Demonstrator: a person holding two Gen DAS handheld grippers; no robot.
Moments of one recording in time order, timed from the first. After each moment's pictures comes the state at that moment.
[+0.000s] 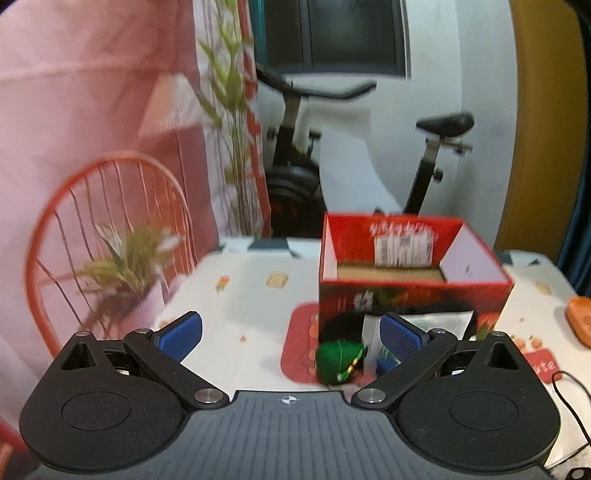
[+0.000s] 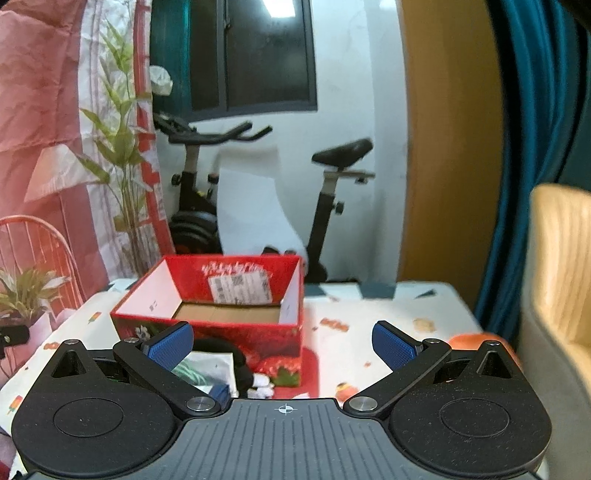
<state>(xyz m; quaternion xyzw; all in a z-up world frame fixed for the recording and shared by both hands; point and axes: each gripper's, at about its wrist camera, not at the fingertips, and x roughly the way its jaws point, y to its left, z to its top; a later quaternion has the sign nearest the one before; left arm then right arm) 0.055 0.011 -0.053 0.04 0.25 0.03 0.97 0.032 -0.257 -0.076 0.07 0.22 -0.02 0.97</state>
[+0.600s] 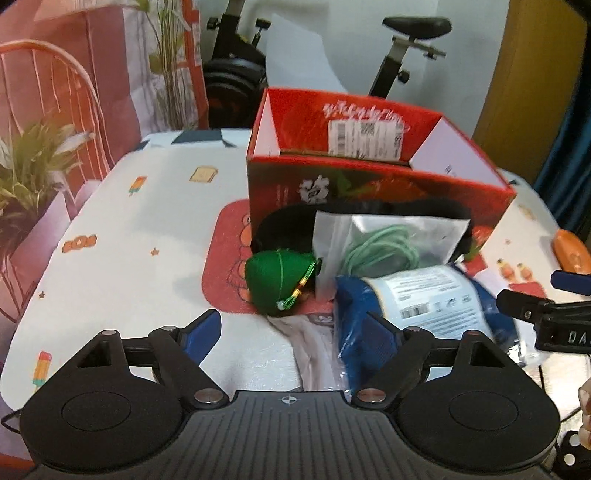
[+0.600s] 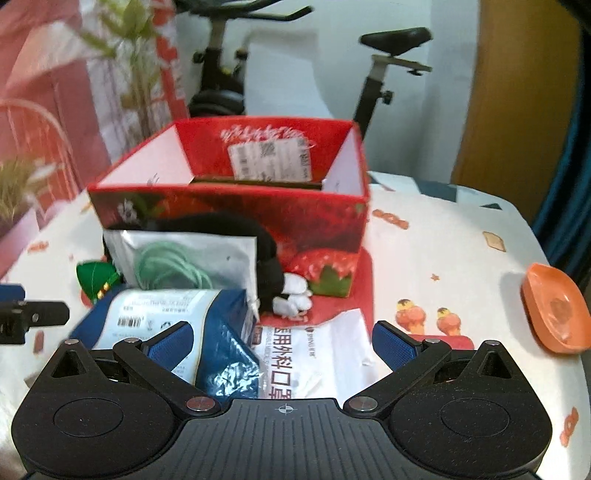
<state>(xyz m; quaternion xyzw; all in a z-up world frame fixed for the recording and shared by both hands) 0.139 0.007 -0.158 0.01 0.41 -0.06 0.91 0.133 -0.211 -0.182 0.03 0.39 0.04 0.92</state>
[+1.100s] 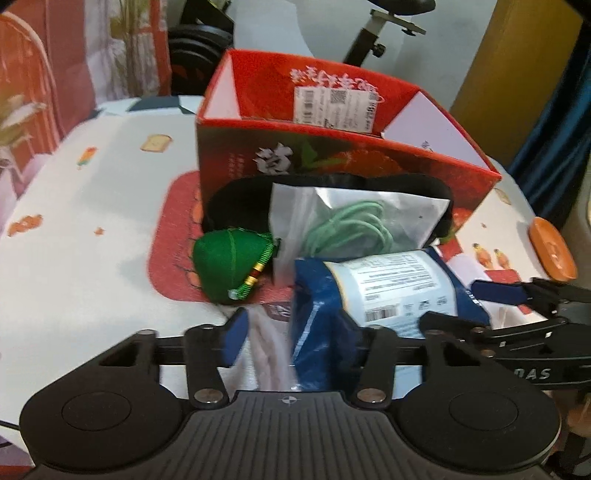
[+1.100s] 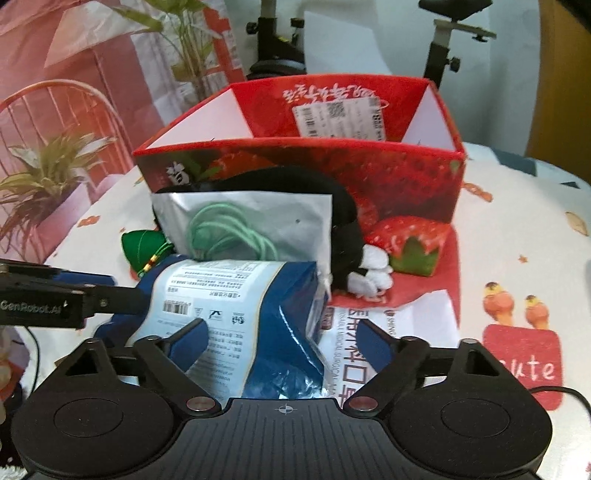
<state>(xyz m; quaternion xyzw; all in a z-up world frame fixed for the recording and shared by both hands) 0.167 -0.007 -0.182 -0.01 0.46 -0.10 0.88 0.153 -0.205 -0.213 0.07 0.43 0.16 0.89</state>
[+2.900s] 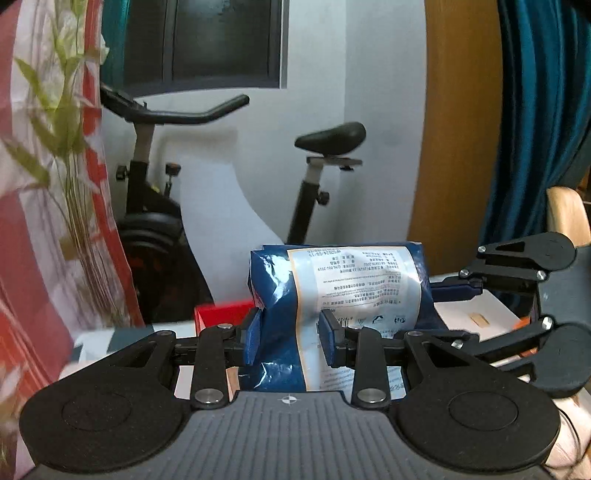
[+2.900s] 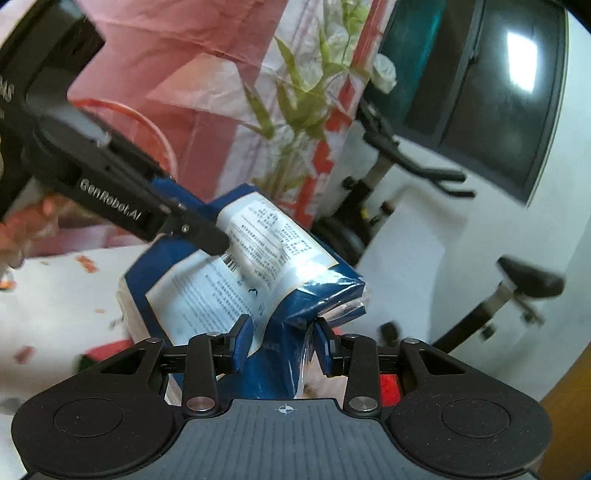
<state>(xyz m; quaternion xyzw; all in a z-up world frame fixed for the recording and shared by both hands) 0.257 -0.027 -0.061 0.05 0.27 -0.21 0.94 0.252 -0.174 -0.073 -0.21 0.17 0.25 0.93</state>
